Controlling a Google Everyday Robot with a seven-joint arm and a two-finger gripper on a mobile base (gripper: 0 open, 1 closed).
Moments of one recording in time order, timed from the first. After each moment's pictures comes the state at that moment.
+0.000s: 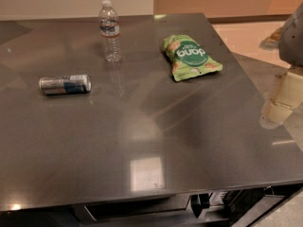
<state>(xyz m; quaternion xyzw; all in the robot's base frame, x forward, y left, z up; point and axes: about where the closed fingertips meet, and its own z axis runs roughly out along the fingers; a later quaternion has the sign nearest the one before) 0.438 -0.217 0.977 -0.60 0.78 -0.03 0.16</state>
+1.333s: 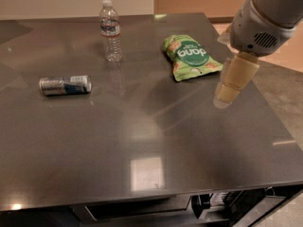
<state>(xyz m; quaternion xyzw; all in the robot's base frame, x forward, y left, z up) 0.491 -0.152 0.966 -0.62 0.76 0.02 0.19</state>
